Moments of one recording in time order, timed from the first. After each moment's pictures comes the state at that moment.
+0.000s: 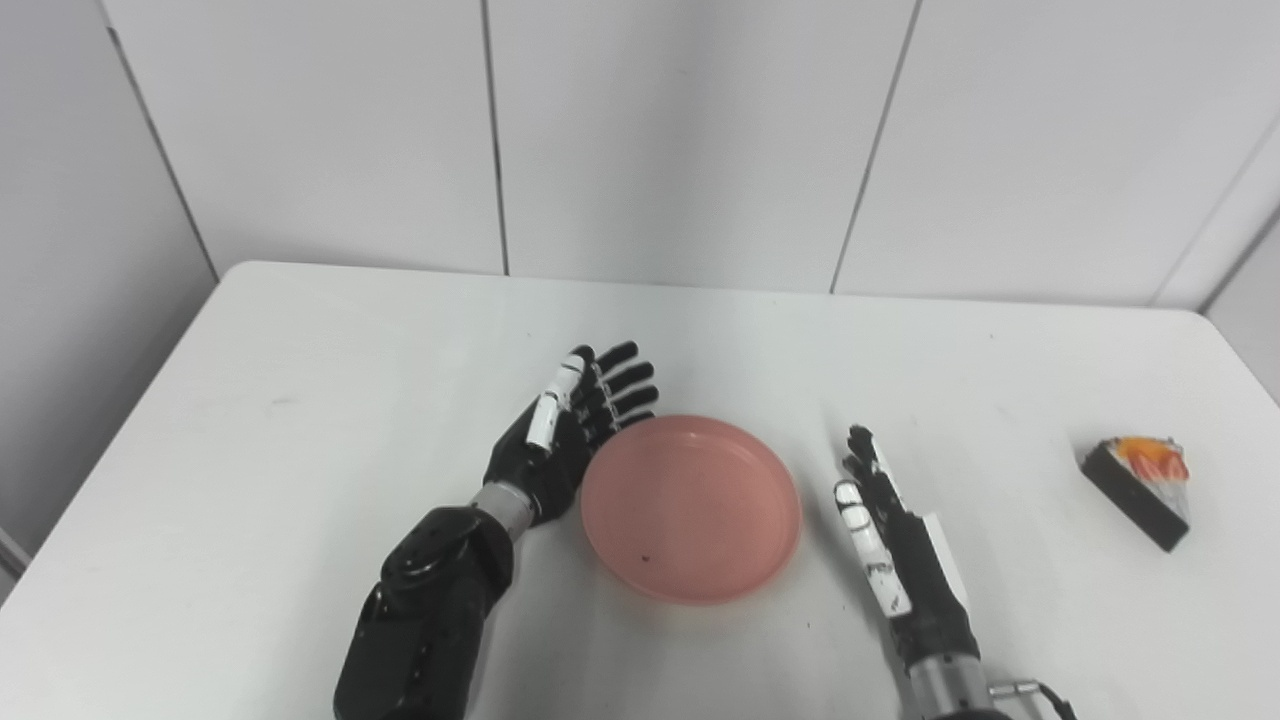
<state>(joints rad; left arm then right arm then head) -0.41 -0.07 0.02 0.26 -0.36 0.37 -0.21 0.00 -0.05 0.04 -0.10 -0.18 -0.01 0.01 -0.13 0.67</state>
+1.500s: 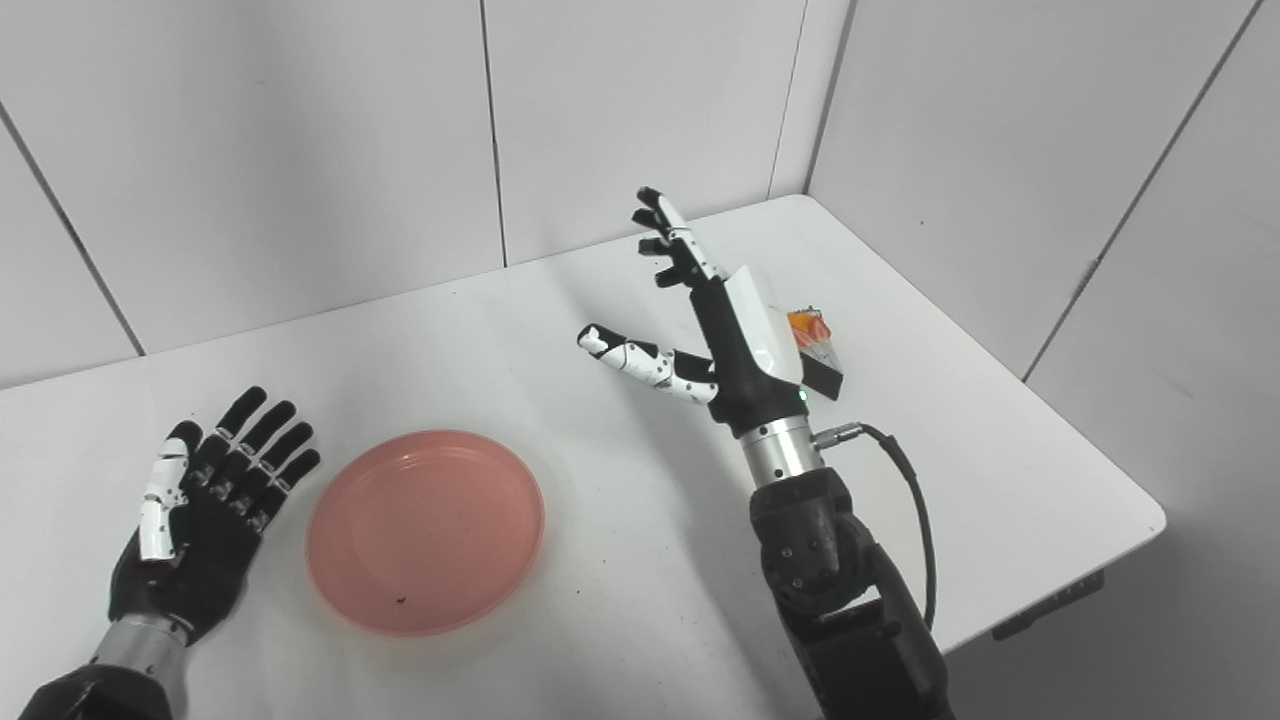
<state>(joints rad) -0.44 0.04 0.09 0.40 -0.45 0.30 -0.43 -0.16 -0.18 -0.10 -0.37 -0.61 0.11 -0.10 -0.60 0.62</state>
